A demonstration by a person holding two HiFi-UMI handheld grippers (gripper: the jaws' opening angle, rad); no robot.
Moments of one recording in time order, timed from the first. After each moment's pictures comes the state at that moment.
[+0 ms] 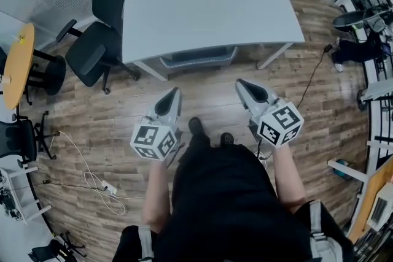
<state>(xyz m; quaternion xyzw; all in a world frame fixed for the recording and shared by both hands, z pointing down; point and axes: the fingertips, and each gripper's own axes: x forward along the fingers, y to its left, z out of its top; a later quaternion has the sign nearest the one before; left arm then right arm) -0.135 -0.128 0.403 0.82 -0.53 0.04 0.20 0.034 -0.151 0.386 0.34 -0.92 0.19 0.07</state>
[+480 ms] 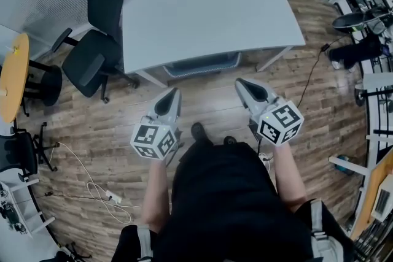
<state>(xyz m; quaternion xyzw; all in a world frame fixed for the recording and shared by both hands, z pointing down) -0.176 -0.165 0.410 0.84 -0.51 0.03 0.20 -0.007 -0.181 0.383 0.36 -0.91 0.18 0.08</state>
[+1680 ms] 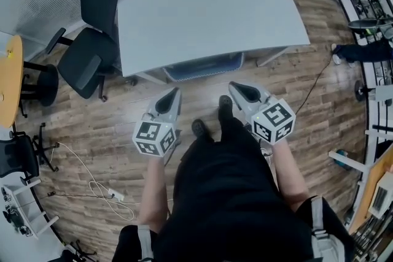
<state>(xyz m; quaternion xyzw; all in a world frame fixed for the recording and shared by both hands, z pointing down) -0.180 -0.203 0.451 0.84 -0.48 0.10 0.22 -0.030 -0.210 0.427 0.33 -0.91 0.19 0.15</state>
